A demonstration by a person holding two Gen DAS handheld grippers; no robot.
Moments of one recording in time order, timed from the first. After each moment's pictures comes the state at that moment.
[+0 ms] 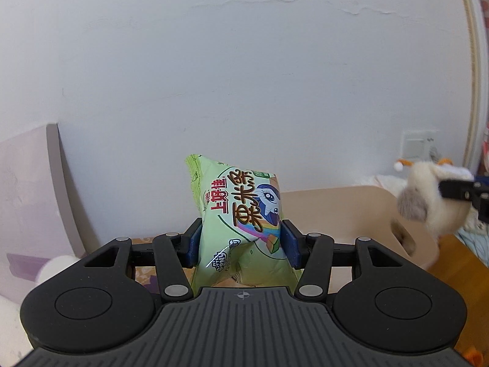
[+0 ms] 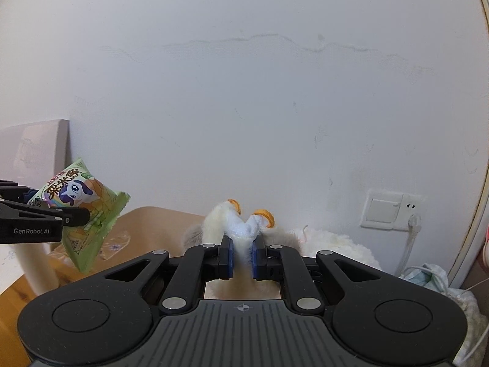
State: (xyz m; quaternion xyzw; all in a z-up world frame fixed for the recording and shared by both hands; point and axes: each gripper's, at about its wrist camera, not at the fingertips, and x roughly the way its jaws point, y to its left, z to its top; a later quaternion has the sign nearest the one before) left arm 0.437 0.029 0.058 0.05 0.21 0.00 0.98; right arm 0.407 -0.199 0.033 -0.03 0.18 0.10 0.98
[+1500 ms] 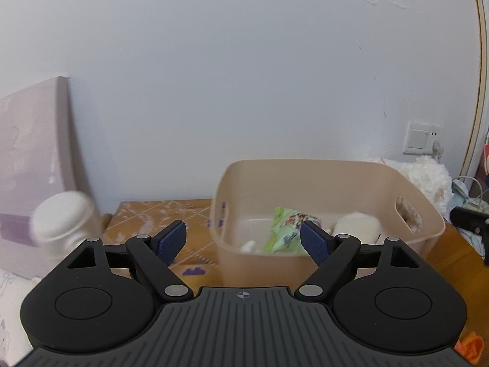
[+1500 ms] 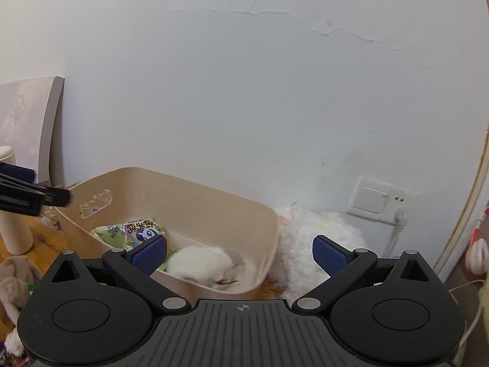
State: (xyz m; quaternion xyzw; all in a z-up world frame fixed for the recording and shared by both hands) left arm 0.401 0.074 0.020 0.01 0.23 -0.01 0.97; right arm 0.383 -0.200 0.007 -0.11 0.18 0.07 0.97
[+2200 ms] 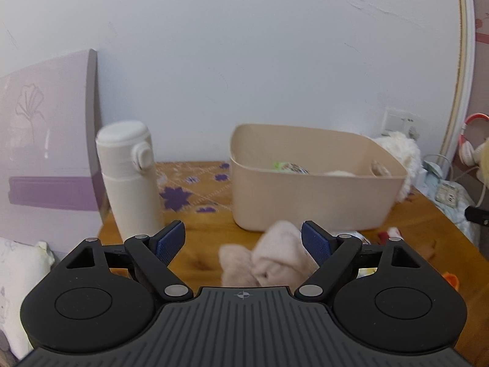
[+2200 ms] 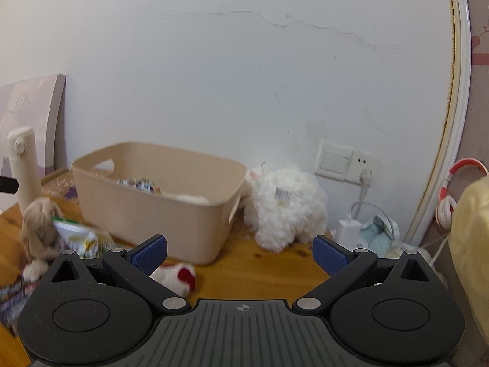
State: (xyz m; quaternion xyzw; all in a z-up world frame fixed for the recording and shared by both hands) left arm 0.296 0.106 -0.007 -0.01 0.25 -0.04 0.97; right arm 0.286 -0.248 -0.019 -0.08 0.21 0.05 0.97
